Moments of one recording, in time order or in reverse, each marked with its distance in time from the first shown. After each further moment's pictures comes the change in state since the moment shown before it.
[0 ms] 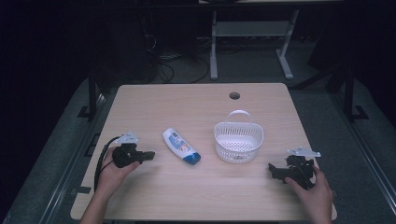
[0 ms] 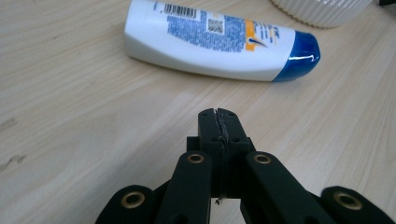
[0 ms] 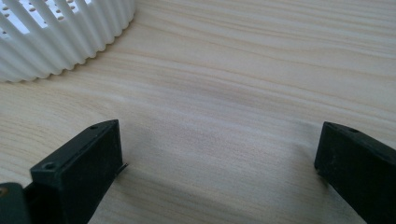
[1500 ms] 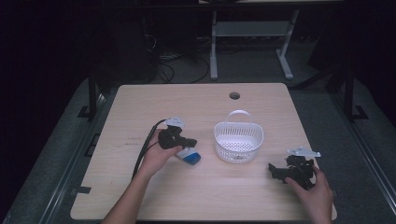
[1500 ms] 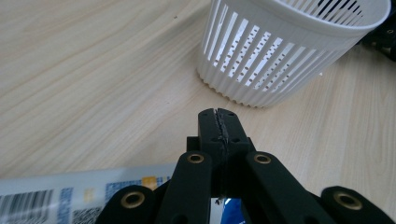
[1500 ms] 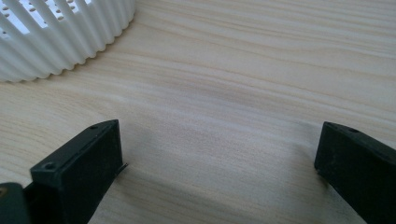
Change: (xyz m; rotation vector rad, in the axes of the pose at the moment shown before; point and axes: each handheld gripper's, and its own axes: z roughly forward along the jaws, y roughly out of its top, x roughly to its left) left arm -0.046 0.086 0.095 0.012 -0.173 0.101; right arm 0.000 0.000 0.000 0.000 0.000 0.000
